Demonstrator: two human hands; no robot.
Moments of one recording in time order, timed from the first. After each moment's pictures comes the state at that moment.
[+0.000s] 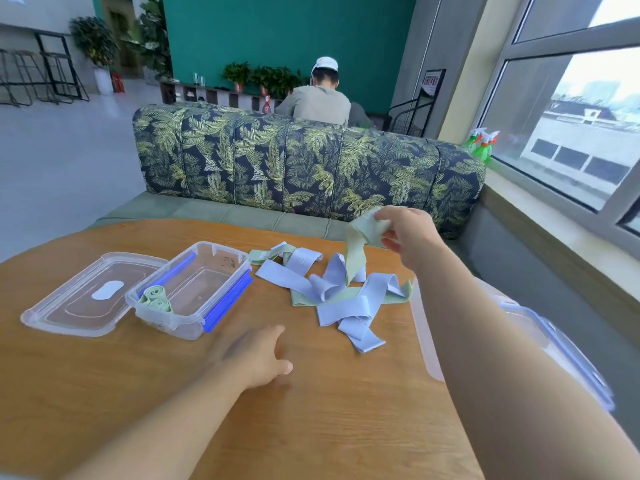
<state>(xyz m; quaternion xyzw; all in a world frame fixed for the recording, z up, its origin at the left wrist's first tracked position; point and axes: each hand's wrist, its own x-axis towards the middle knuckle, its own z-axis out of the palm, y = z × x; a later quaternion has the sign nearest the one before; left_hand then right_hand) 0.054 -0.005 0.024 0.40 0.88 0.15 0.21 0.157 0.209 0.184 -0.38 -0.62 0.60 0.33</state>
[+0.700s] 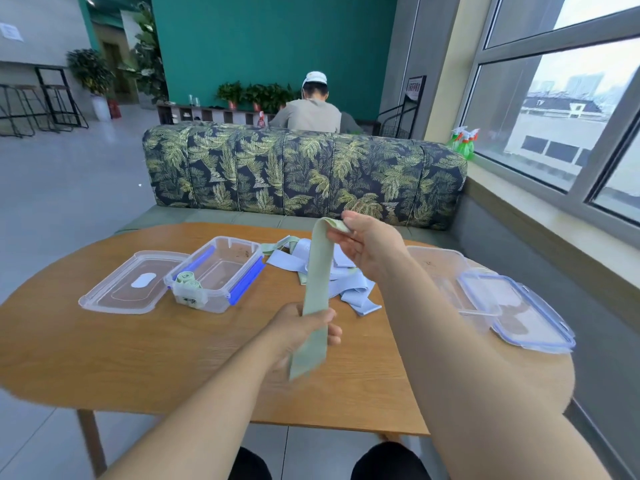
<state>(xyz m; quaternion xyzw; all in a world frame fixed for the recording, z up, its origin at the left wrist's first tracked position) 0.141 -0.047 0.070 0.26 0.63 0.59 0.43 0.202 0.086 0.174 -0.29 -0.48 0.77 0.31</state>
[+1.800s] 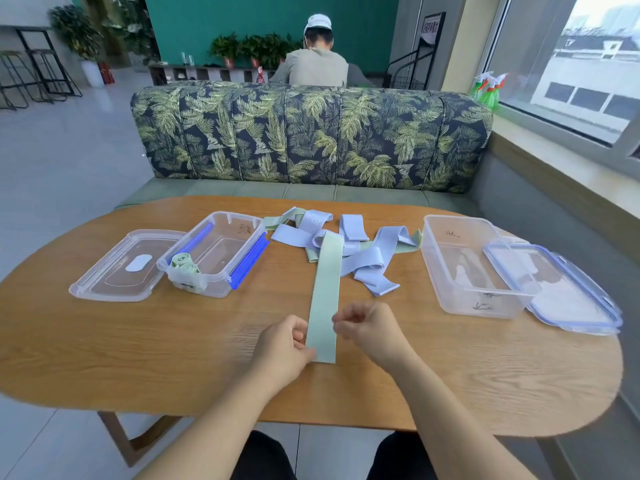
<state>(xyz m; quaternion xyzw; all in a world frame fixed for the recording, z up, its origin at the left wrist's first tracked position) 0.113 -0.053 -0.013 0.31 0.85 0.38 0.21 0.231 0.066 0.022 -0.35 -0.74 0.55 0.17</state>
